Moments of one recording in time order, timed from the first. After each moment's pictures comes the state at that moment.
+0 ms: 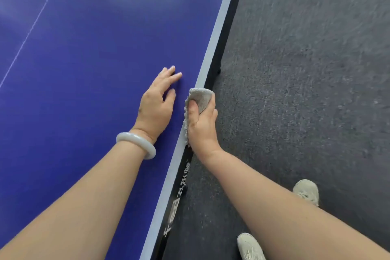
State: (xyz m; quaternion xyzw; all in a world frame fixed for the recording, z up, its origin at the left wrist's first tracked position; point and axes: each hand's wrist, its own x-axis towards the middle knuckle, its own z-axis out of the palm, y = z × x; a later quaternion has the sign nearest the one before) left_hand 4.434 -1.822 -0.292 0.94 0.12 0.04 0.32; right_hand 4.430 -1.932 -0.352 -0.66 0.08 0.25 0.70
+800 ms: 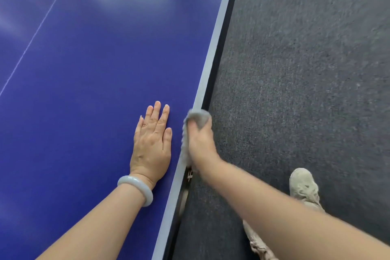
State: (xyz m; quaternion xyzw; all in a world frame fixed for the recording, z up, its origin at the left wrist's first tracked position) left_hand 4.242 -1.812 -0.309 0.99 0.11 -0.01 0.12; right_hand 4.292 -1.922 -0.341 -0.63 0.17 0.32 0.69
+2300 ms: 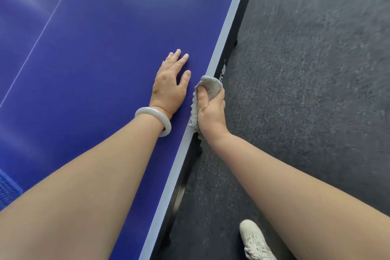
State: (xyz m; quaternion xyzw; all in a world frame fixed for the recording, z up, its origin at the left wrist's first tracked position) left_hand 4.234 -1.814 -0.301 0.96 0.14 0.05 0.24; right_hand 4.218 -1.925 -0.350 -0.66 0.10 0.25 0.70
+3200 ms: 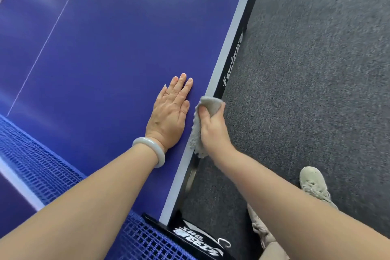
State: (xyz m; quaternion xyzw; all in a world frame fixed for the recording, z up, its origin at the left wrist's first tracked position) left_hand 4.072 -1.804 -0.308 0.99 0.05 0.00 0.12; right_hand 4.091 -1.934 -0.327 -0.67 0.08 0.34 0.66
